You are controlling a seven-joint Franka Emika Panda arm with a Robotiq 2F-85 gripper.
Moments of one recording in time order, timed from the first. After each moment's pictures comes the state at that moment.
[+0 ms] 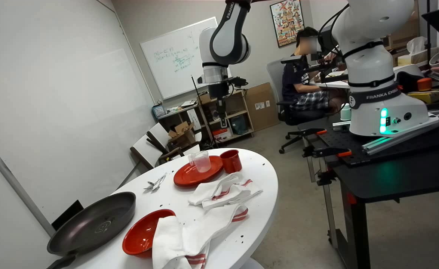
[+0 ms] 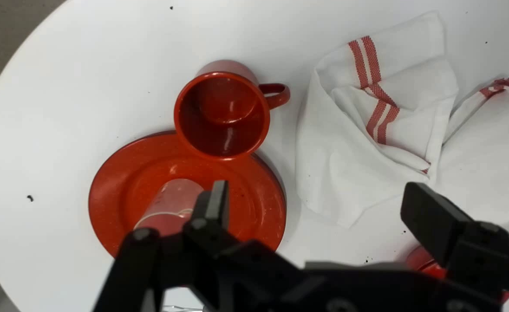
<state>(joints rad) 0.02 0.02 -0.16 -2.50 0.12 2.67 -0.40</state>
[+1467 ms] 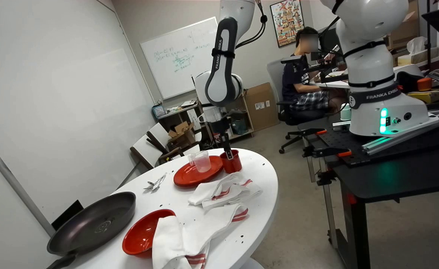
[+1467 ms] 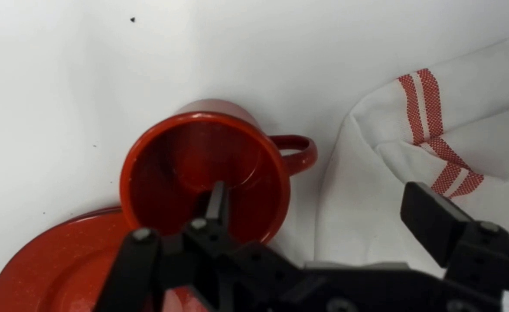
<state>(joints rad) -0.12 0.43 -0.01 -2.29 0.11 2.71 -0.41</state>
